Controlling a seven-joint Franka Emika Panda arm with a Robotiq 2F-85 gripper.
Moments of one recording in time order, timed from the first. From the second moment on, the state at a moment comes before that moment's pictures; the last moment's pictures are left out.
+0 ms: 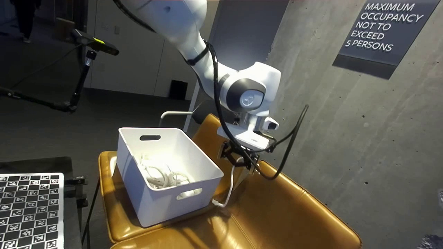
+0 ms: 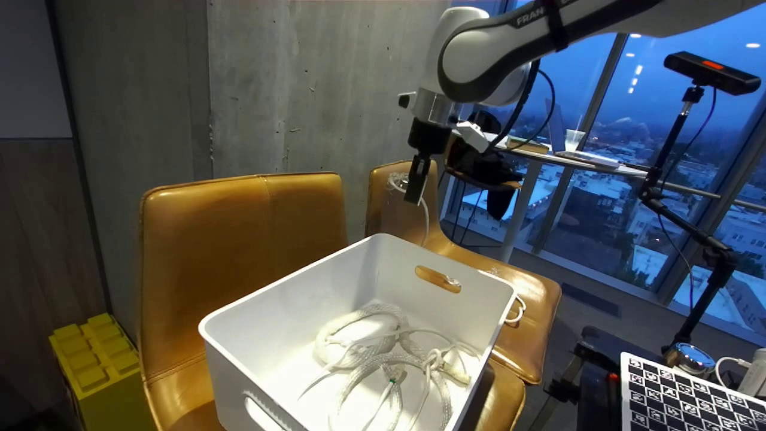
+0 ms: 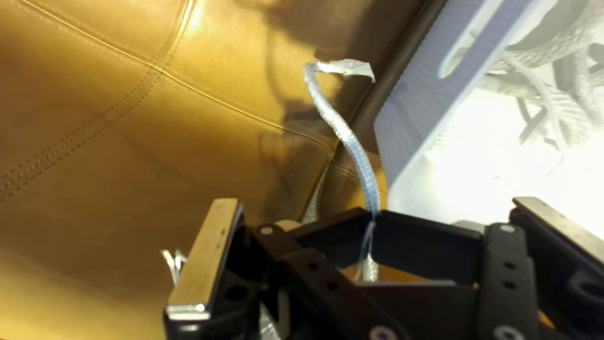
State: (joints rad) arm -0.18 0.67 0.08 -1.45 -0.09 2.23 -0.57
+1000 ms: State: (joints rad) arm 0.15 0.02 0.22 -2.09 -0.11 2.32 -0.45
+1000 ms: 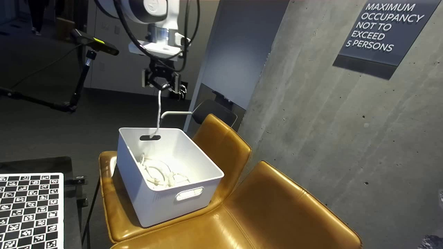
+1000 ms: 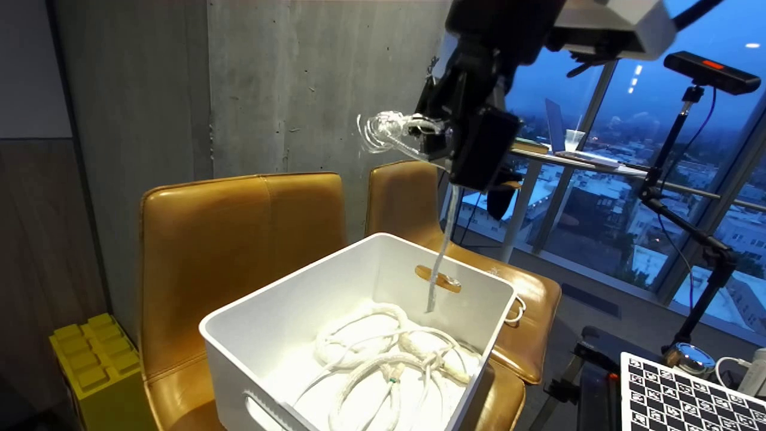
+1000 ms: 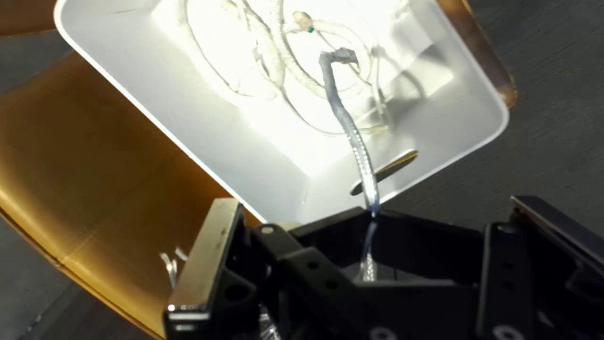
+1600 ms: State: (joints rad) arm 0.25 -0.17 0.28 -2.30 -0.27 2.35 -0.19
